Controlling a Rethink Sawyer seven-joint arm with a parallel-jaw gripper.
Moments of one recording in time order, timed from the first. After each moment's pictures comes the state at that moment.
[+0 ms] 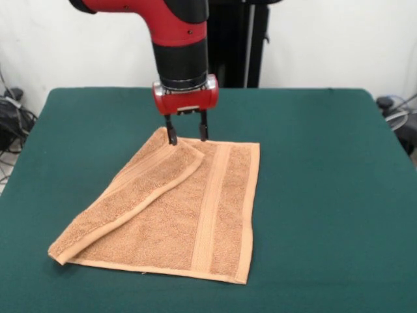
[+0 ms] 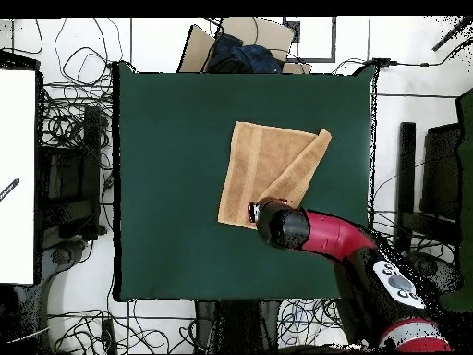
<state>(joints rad) -0.62 -0.59 0.23 1.88 -0.26 0.30 1.34</state>
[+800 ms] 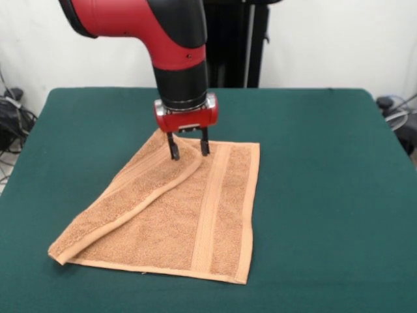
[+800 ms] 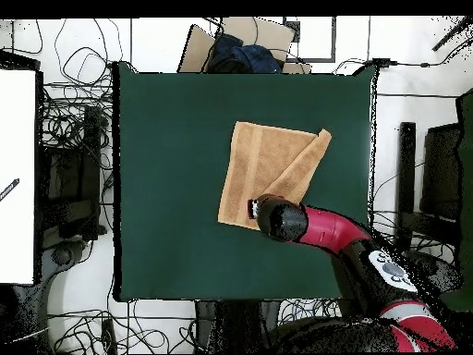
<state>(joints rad) -0.62 -0.50 0.23 1.82 -0.26 0.30 1.34</state>
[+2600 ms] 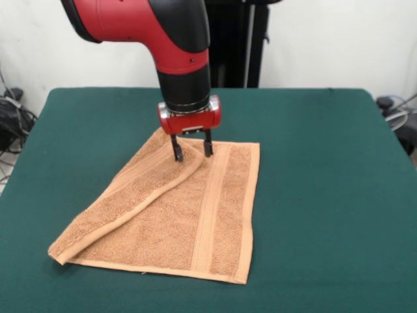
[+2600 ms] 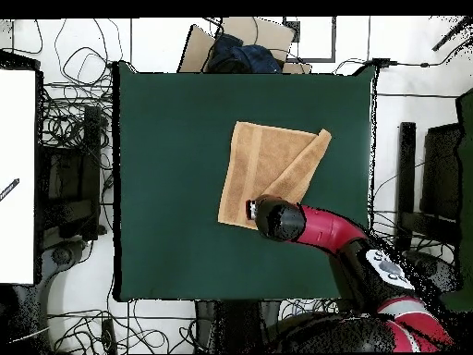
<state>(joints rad) -0.61 -0.48 0.23 1.81 -0.27 0.30 1.34</state>
